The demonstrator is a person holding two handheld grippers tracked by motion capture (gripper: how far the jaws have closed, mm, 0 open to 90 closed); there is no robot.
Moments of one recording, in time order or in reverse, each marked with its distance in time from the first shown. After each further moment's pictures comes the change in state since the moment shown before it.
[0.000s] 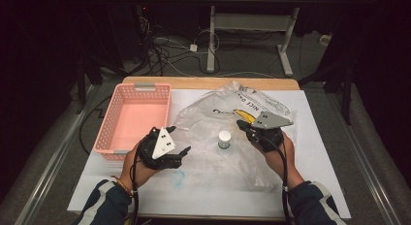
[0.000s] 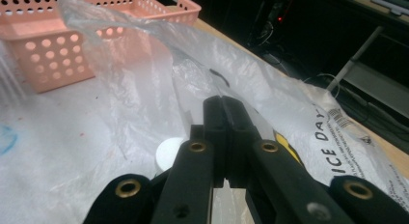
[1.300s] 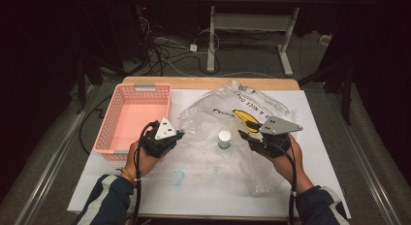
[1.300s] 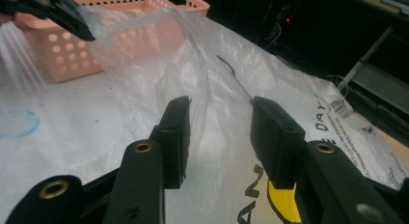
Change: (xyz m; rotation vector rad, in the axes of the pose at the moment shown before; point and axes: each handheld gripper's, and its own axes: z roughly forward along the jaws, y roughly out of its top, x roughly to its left) left arm 0.020 -0.002 0.032 0.079 -0.091 -0.073; right arm 0.000 -0.008 -0.022 -0.028 0.027 0.000
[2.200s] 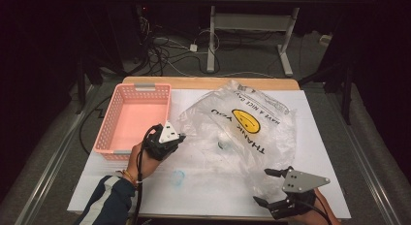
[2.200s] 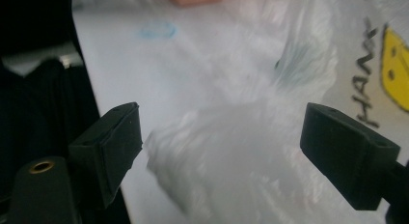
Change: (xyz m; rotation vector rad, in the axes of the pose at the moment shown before) left arm -0.008 -0.004 0.008 0.037 -0.003 0.017; right arm 0.057 -0.079 -0.078 0.131 0.271 -0.040
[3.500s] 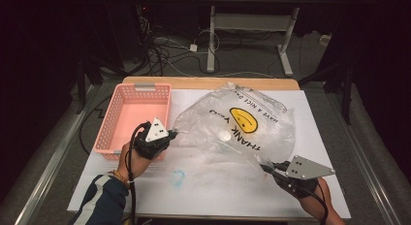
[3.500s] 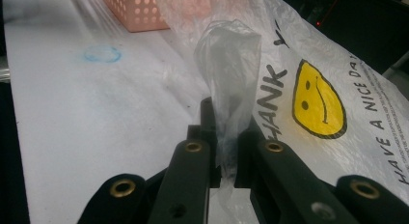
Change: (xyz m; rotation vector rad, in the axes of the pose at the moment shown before) left arm 0.013 -0.004 -0.026 -0.065 0.030 -0.011; right arm -0.031 0.015 -0.002 -0.114 -0.173 -0.039
